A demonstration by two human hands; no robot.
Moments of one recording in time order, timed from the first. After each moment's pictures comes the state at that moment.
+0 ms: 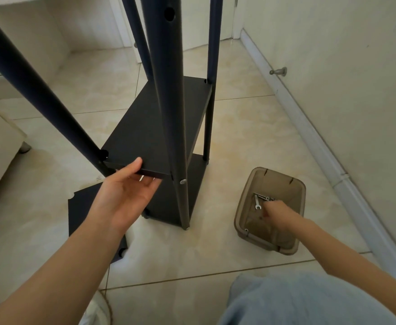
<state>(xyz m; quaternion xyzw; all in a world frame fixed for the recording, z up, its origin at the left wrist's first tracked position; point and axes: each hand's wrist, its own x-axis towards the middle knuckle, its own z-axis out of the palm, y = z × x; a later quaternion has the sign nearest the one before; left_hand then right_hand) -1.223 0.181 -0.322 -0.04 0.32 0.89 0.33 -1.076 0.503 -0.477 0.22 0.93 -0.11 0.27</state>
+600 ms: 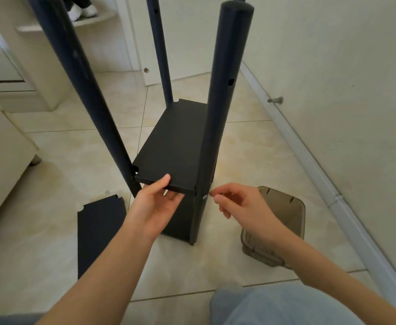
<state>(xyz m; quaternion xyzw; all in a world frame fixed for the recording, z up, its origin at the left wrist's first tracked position) -1.213 0.182 -0.303 -0.09 0.32 0.88 0.34 -1.103 0.358 -0.311 0.14 0.83 -0.53 -0.07</state>
